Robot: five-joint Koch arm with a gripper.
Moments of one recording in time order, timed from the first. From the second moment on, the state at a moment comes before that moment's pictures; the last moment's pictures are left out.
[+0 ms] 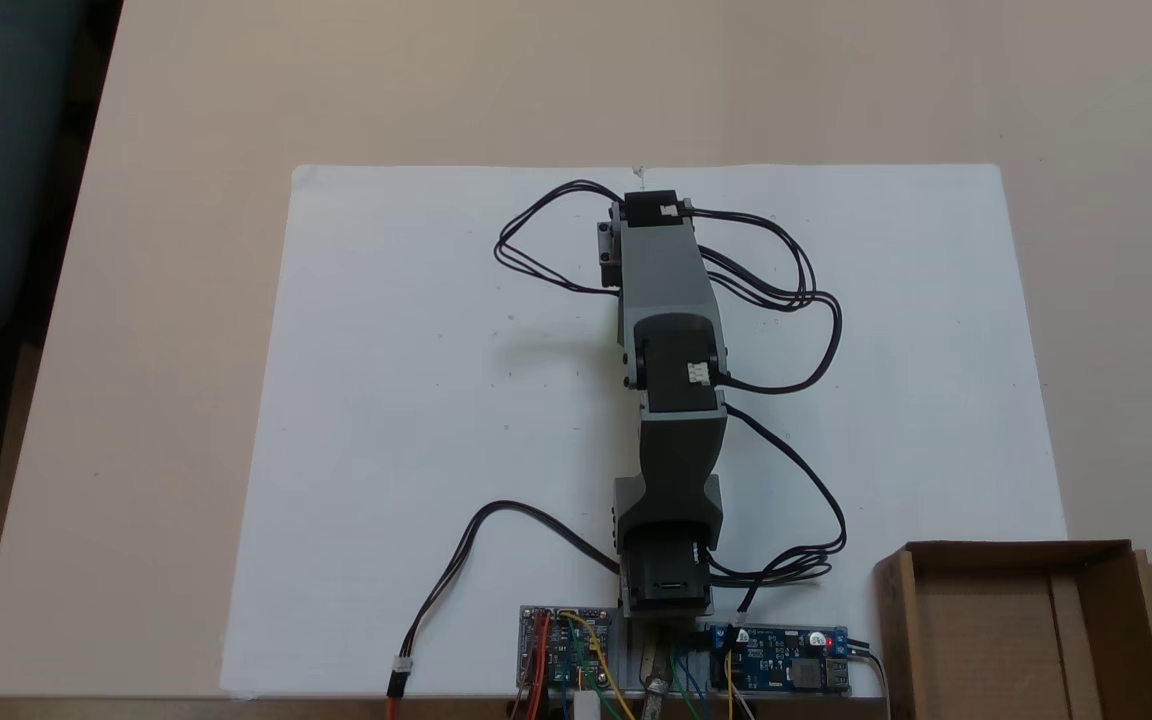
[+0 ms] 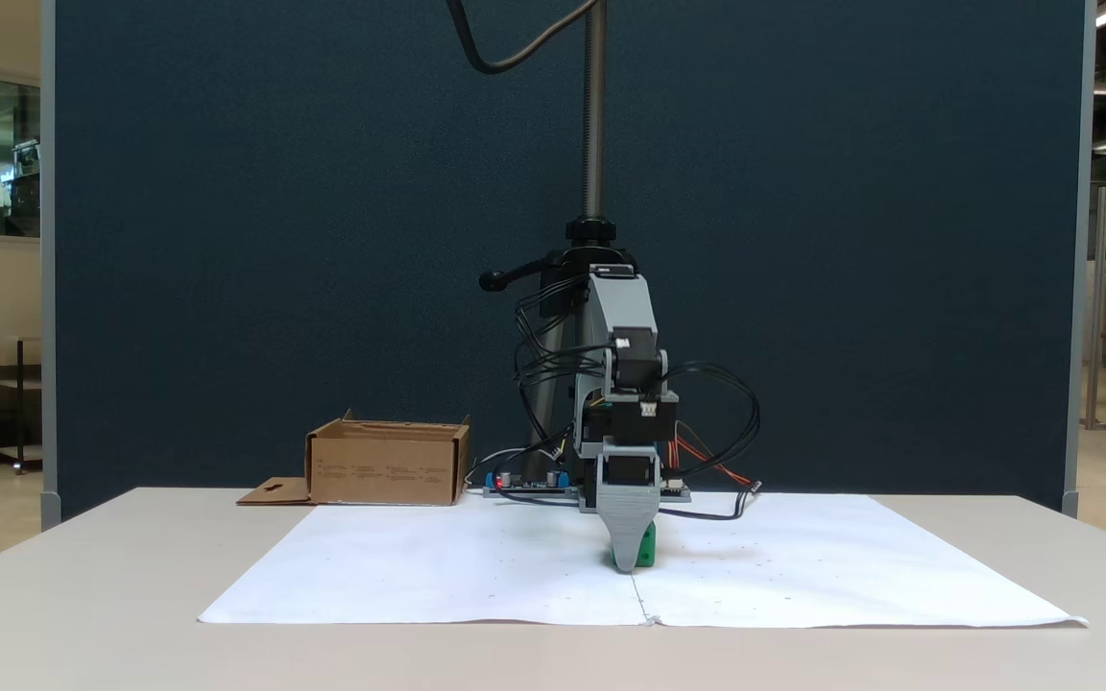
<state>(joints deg) -3.5 76.4 105.9 36.4 6.2</state>
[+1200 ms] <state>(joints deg) -3.3 80.7 89.5 54.7 6.2</state>
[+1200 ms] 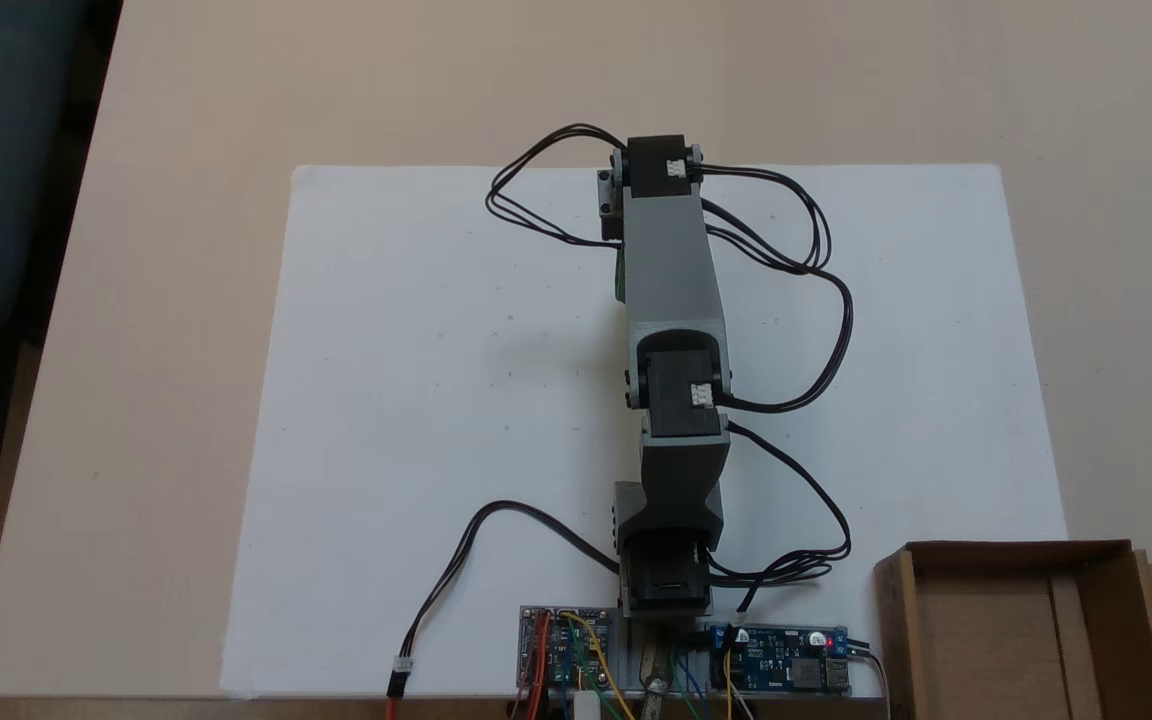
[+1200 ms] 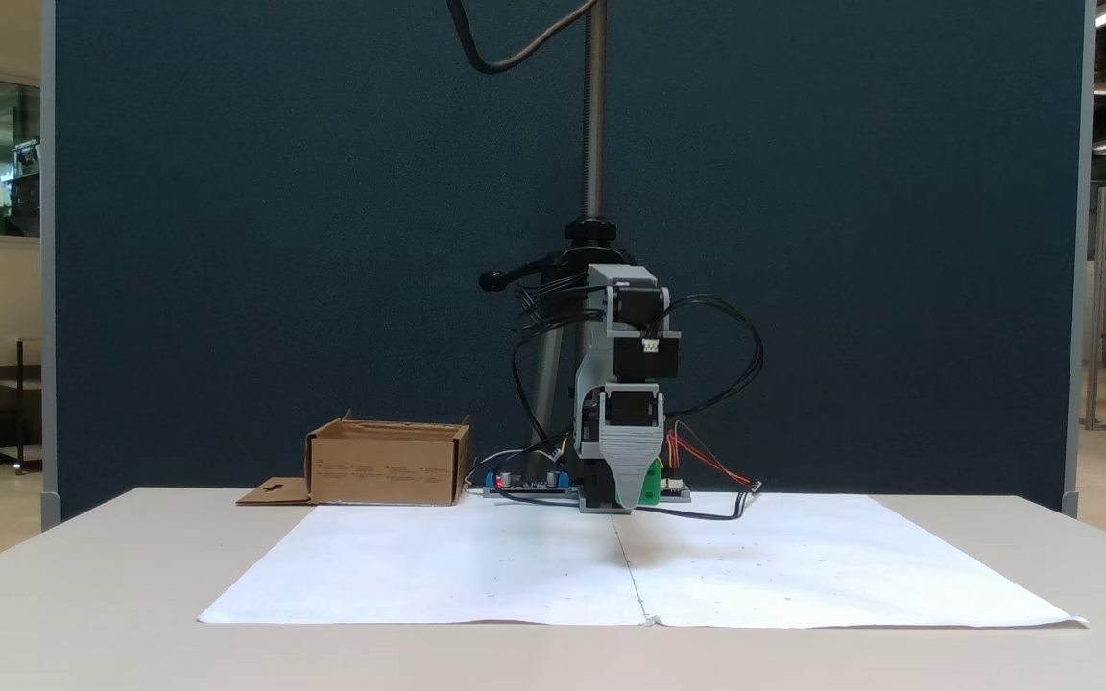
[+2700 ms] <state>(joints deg) 85.7 80.6 54.1 73.7 -10.4</state>
